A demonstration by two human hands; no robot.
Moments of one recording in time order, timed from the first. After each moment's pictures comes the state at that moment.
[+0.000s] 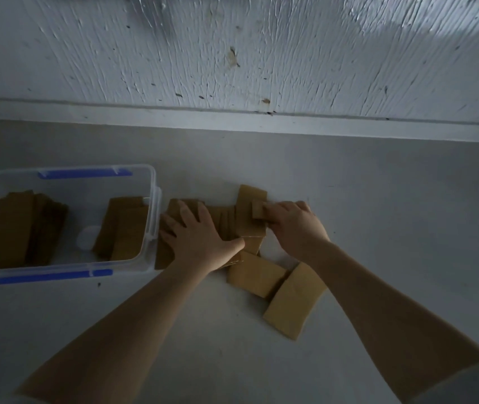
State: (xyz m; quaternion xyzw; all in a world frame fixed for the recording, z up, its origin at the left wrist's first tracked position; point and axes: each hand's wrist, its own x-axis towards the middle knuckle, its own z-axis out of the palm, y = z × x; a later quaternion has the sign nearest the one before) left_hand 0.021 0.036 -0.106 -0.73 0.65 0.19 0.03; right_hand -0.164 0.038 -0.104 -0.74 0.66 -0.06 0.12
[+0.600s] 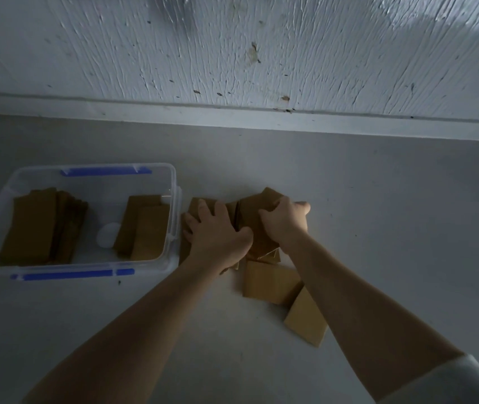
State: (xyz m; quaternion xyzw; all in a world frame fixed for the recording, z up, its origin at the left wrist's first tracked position) left_hand 0.030 0.035 -0.087 -0.71 0.63 0.31 -0.06; right_hand -0.090 0.011 -0.085 -0.41 0.82 -0.16 0.37
